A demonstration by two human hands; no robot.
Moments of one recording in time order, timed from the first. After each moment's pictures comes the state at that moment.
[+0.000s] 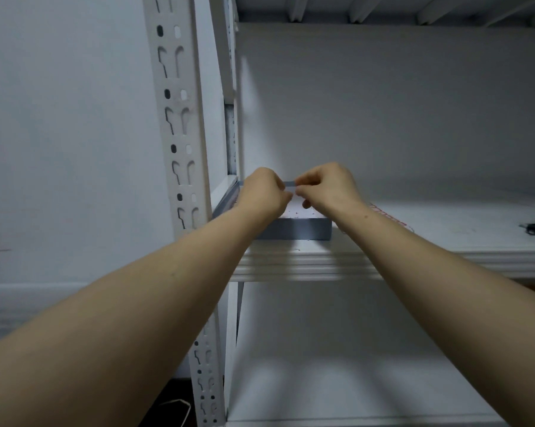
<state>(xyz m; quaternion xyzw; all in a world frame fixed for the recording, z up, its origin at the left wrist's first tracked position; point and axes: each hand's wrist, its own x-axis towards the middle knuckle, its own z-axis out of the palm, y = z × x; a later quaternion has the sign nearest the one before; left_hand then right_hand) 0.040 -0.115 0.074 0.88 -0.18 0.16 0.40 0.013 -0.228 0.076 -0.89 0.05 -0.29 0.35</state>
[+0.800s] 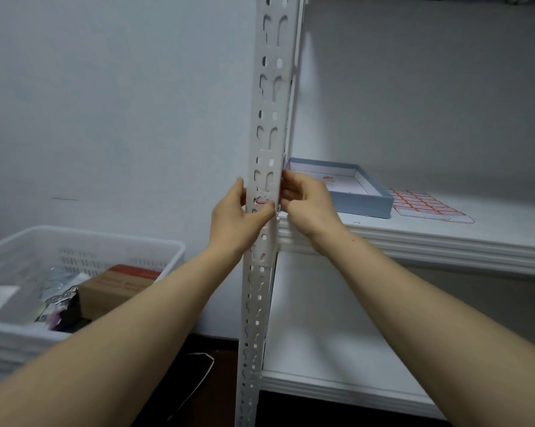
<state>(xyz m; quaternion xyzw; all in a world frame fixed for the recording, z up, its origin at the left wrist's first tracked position) 0.003 0.011 -0.010 0.78 -0.12 0.23 0.57 -0.003 -0.105 0.020 -0.77 -0.13 -0.18 0.60</state>
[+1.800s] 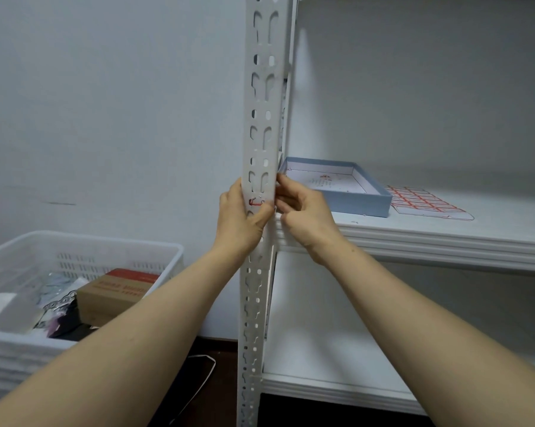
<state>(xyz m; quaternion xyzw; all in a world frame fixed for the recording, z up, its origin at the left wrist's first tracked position) 0.020 0.000 -0.015 0.76 -0.15 0.22 0.60 -0.010 -0.108 0.009 -0.76 -0.14 -0.16 0.61</state>
